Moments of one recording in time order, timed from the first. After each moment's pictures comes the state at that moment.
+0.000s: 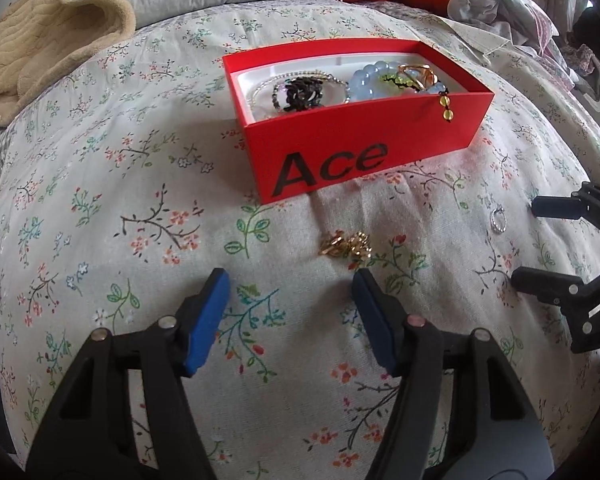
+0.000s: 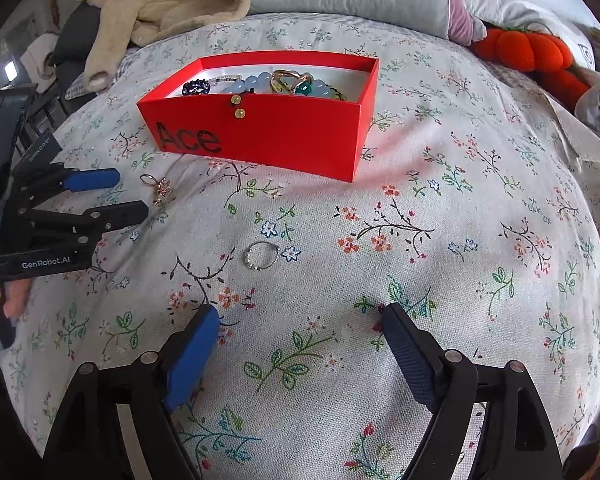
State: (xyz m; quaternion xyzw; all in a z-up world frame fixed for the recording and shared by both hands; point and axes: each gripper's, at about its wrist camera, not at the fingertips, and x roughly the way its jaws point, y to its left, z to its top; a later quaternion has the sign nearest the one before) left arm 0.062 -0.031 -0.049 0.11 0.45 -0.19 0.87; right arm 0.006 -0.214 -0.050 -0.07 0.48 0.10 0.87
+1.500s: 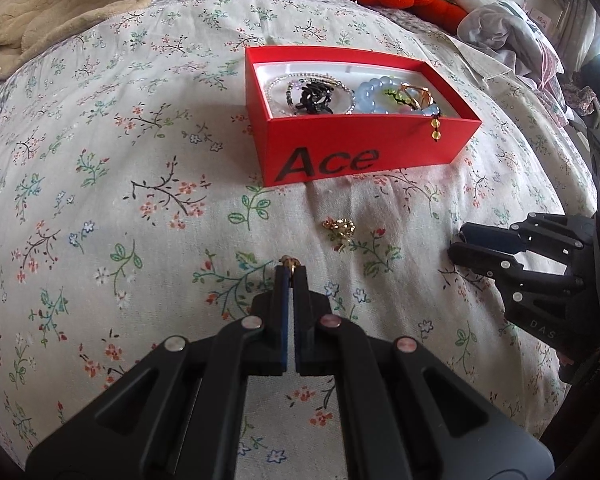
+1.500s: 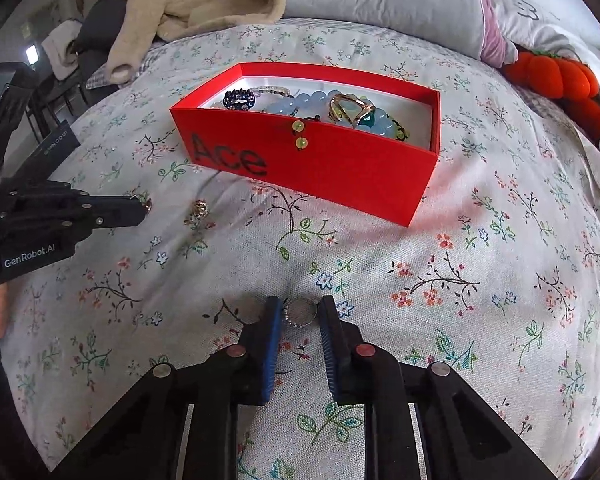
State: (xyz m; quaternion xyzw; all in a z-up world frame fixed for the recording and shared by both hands) left arm 0.056 -0.012 -0.036 0.03 0.49 -0.19 0.85; right arm 0.022 -0.180 -0.048 -0.09 0.47 0.13 0.87
